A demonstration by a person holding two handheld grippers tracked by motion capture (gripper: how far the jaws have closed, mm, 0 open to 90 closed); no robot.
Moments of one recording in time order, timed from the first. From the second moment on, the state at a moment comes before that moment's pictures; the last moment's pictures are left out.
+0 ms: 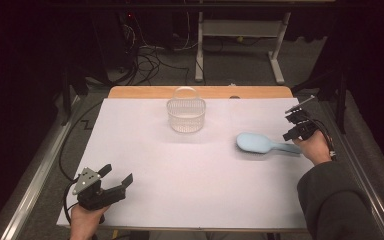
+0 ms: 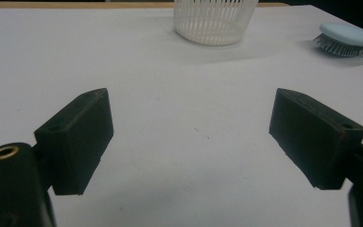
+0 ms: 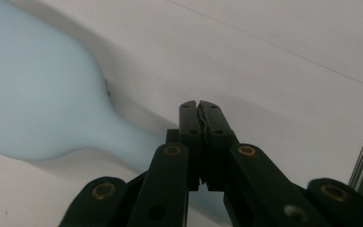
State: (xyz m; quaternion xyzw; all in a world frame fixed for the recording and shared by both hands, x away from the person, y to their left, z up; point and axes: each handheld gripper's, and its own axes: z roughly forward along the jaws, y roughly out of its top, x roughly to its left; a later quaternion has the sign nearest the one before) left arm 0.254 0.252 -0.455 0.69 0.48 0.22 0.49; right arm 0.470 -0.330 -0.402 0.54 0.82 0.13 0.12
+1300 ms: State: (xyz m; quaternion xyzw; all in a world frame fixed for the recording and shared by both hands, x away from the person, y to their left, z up) left arm 0.254 0.250 -0.456 0.69 0.48 0.21 0.49; right arm 0.452 -0.337 -0.421 0.54 0.83 0.11 0.10
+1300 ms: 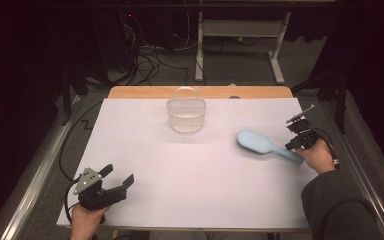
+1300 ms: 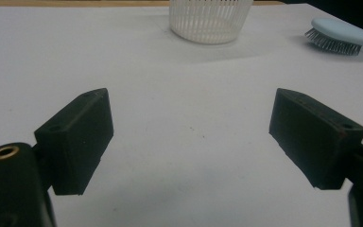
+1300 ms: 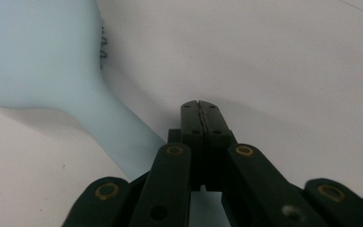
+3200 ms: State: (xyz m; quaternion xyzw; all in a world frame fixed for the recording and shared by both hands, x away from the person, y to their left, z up) left arm 0.253 0.248 -0.455 0.70 0.48 0.22 0.49; right arm 0.408 -0.315 -0.422 0.48 0.86 0.15 0.11
